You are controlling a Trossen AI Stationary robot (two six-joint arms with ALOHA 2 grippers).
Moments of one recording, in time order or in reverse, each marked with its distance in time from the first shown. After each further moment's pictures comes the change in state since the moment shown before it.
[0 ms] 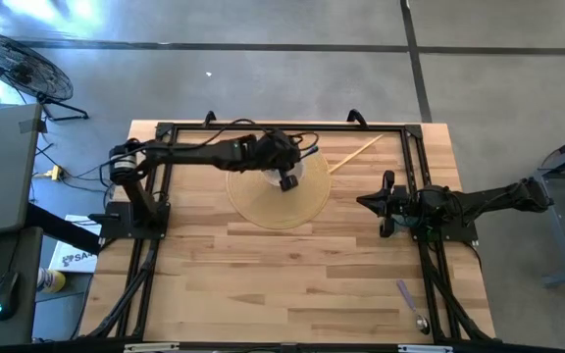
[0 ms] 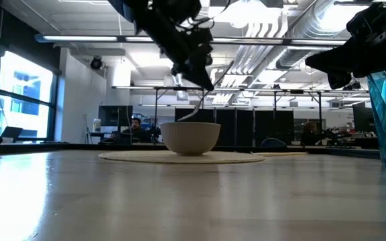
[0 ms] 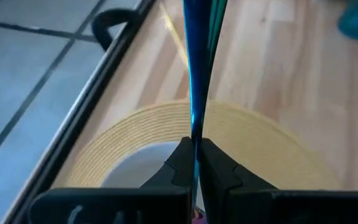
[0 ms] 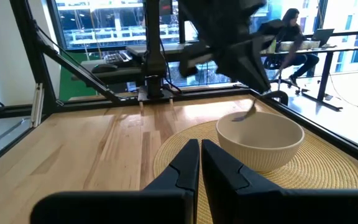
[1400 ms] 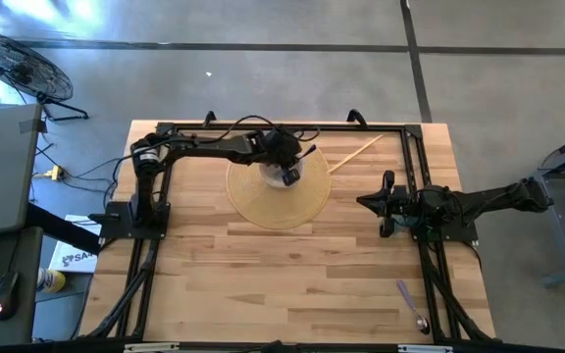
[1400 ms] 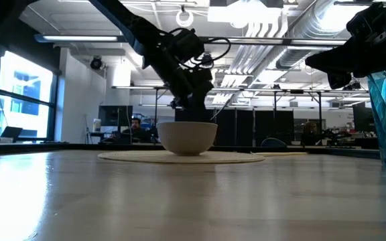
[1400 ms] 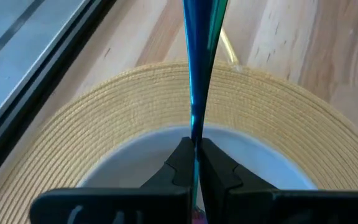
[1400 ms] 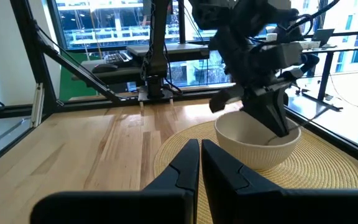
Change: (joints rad) left arm 0.120 0.190 -0.001 0.069 0.146 -0.059; right arm 0.000 0.000 0.000 -0.001 0.000 0.000
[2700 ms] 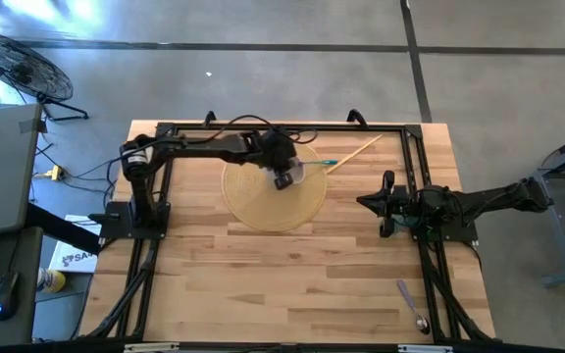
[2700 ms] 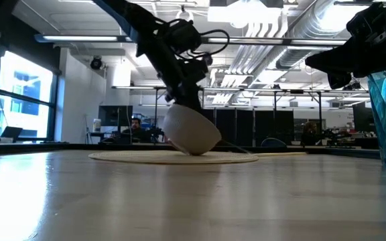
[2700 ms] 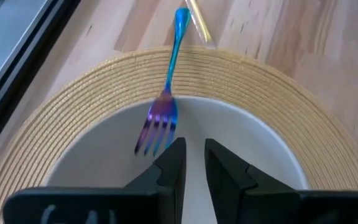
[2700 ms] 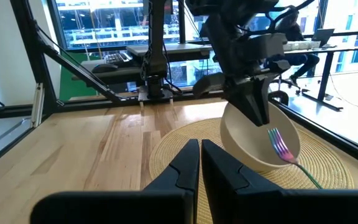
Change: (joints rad) left arm -0.022 -0.098 -0.004 -0.178 0.030 0.002; right arm 0.000 0.000 0.000 0.002 0.000 0.000
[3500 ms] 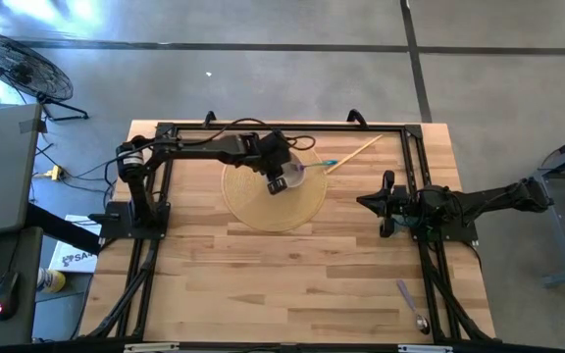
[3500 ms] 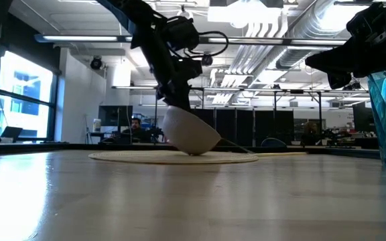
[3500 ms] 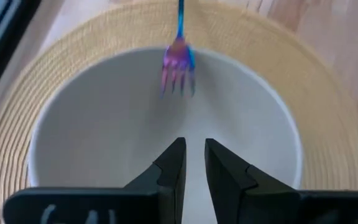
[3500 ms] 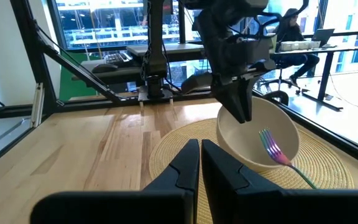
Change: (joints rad) left arm -0.025 -0.031 0.002 -0.168 -0.038 -0.036; right arm 0.000 0.000 0.000 -0.001 0.000 0.000
